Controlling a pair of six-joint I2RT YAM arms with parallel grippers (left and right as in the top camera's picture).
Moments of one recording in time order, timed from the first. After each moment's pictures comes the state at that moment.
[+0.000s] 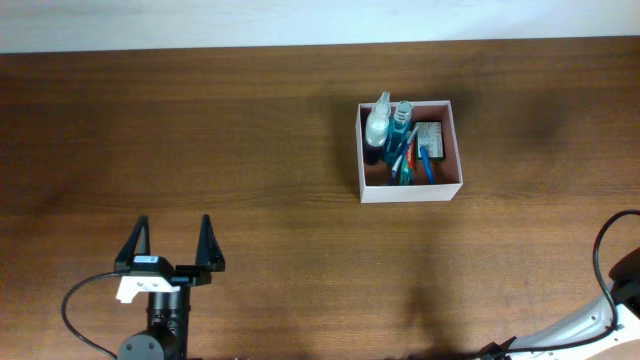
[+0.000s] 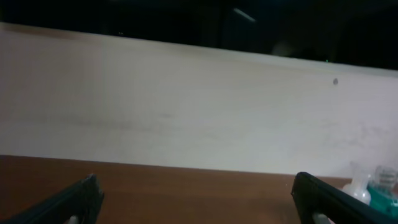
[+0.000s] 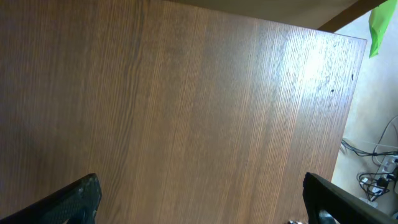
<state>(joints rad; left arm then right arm) 0.01 0.01 0.05 0.21 0.05 -0.13 -0.91 2.15 2.59 -1.69 0.18 0.46</state>
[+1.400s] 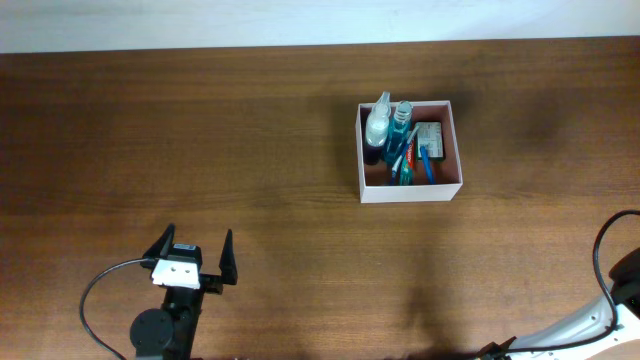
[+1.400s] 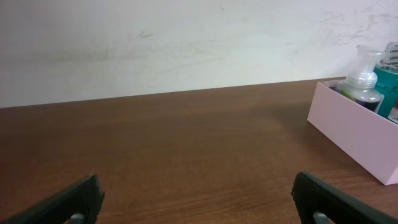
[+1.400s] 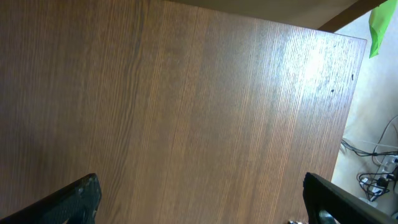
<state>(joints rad) 0.01 0.01 0.01 -0.06 0.15 0.03 -0.91 2.15 2.59 -1.69 0.18 0.46</state>
